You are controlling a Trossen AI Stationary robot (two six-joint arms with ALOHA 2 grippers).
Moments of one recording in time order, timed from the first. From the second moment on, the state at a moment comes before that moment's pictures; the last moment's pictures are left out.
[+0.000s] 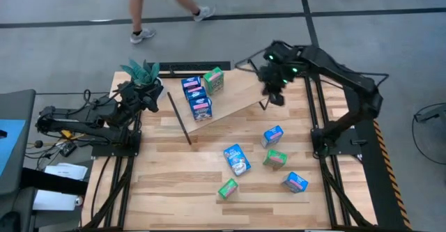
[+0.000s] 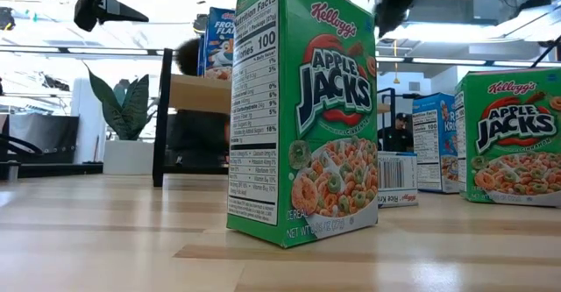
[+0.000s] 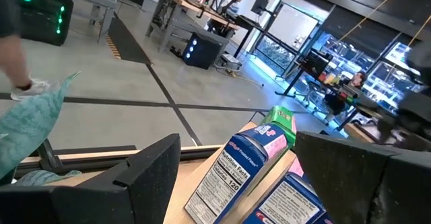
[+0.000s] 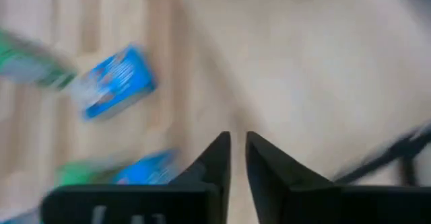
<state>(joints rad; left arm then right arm) -0.09 0.48 0.60 -0.12 -1.03 -0.52 -0.48 1.48 1.66 -1.33 -0.28 -0.32</state>
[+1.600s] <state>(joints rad) -0.09 0.48 0.60 -0.15 -0.97 -0.50 0.45 1.26 0.97 -1.01 0.06 0.83</state>
